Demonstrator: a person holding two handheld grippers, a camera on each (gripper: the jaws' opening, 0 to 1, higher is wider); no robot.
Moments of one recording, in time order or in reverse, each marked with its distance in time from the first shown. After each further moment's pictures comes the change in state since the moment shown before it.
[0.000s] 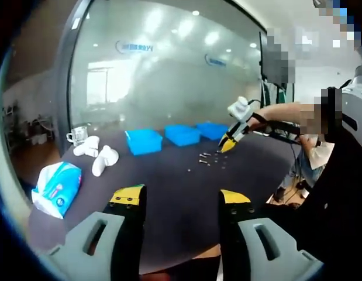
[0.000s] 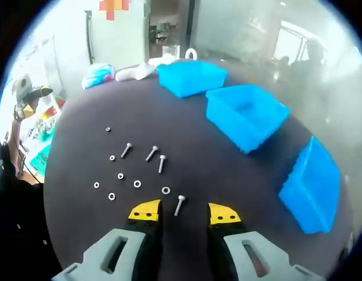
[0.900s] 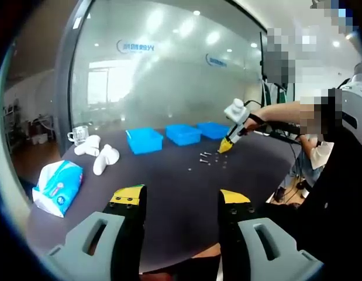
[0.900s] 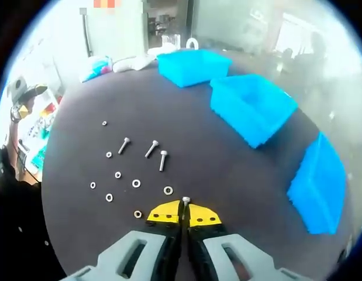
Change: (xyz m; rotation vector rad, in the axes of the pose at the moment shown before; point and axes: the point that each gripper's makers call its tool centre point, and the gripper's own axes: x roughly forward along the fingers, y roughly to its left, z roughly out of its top) left arm -0.004 0.000 -0.001 0.001 -0.005 0.004; right arm 0.010 0.013 -0.007 -0.008 0.064 0.006
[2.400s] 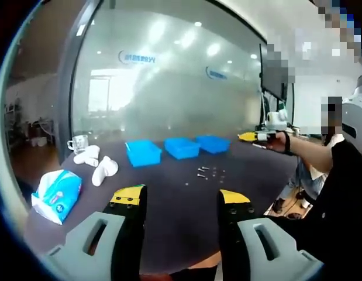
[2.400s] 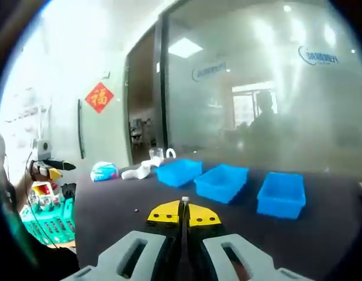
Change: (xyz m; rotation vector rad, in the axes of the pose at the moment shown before) left arm -0.002 -0.004 0.023 -0.020 -0.086 -0.004; right arm -0.146 0.020 0.018 0.267 -0.829 -0.155
